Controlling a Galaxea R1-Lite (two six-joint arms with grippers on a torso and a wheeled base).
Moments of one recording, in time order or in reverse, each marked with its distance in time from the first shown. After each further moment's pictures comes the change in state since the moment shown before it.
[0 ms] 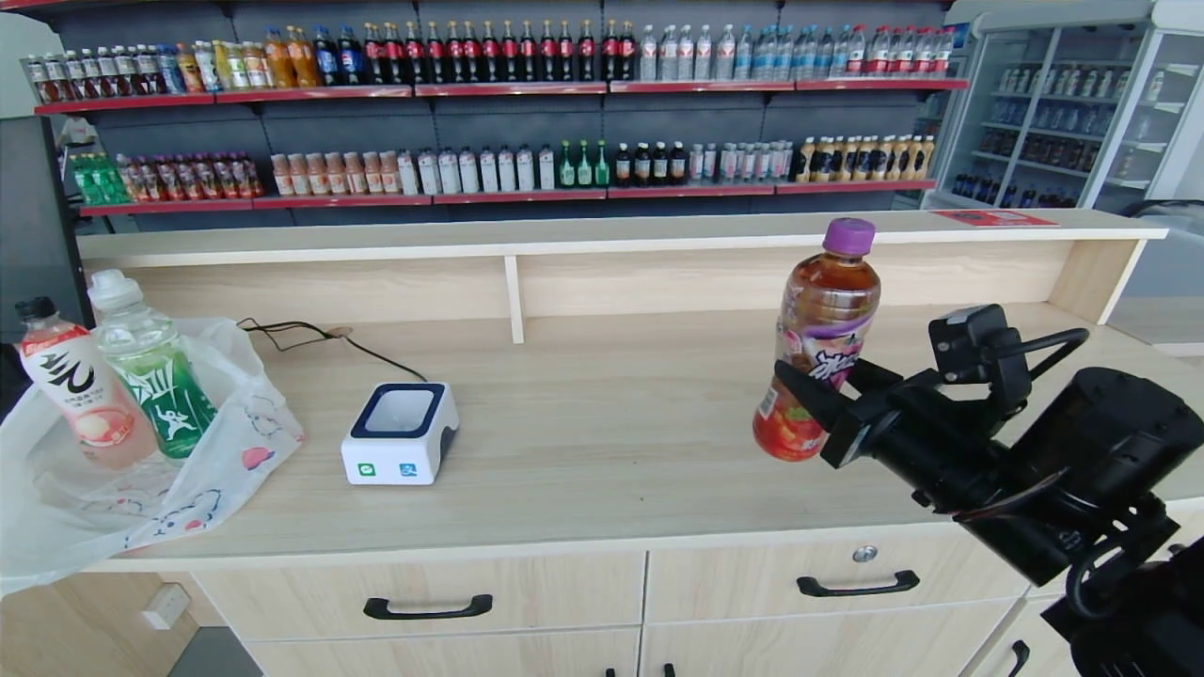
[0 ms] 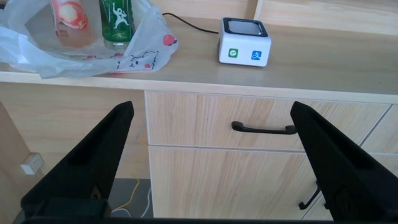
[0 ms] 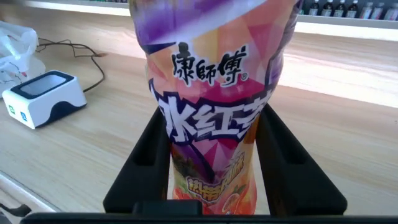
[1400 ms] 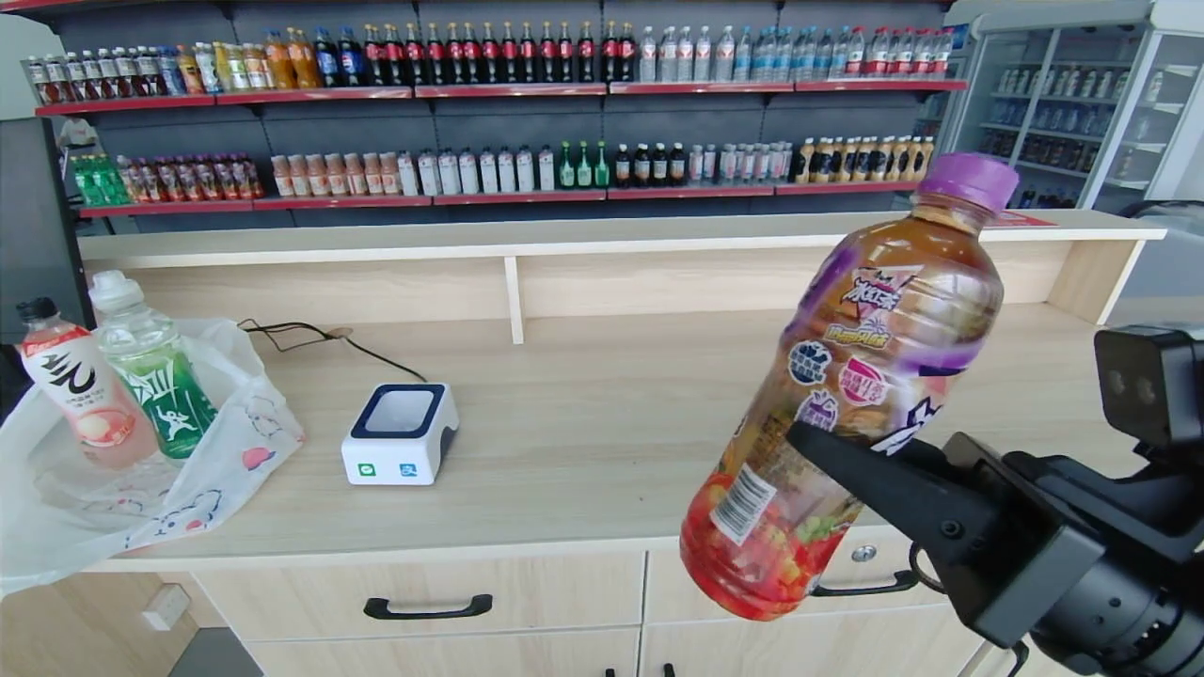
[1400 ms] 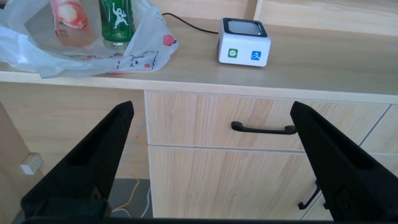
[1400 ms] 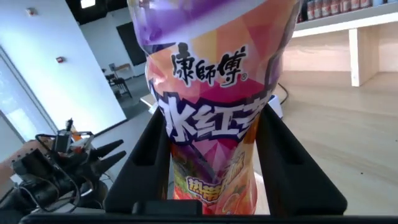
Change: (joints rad) left arm 0.000 0.000 0.000 0.000 0.000 -0.001; right arm 0.325 -0.311 0.160 -0.001 0.163 0.492
